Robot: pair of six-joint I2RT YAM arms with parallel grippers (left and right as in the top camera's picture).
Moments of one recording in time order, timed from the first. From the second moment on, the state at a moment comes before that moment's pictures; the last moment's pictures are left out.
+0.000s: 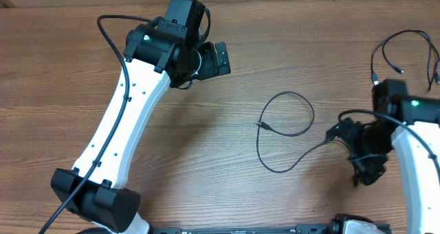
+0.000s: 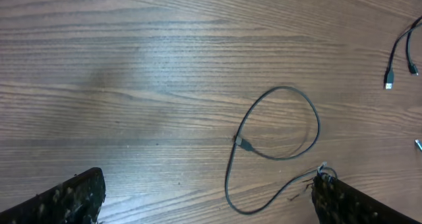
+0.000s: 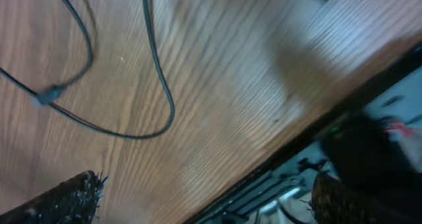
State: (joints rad) left arm -0.39 1.77 1.89 -1.23 0.16 -0.59; right arm -0.15 1.30 1.09 -1.49 -0.22 0.81
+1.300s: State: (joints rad) left arm -0.39 1.77 1.89 -1.23 0.16 -0.59; right arm -0.10 0.82 0.89 -1.59 -0.35 0.82
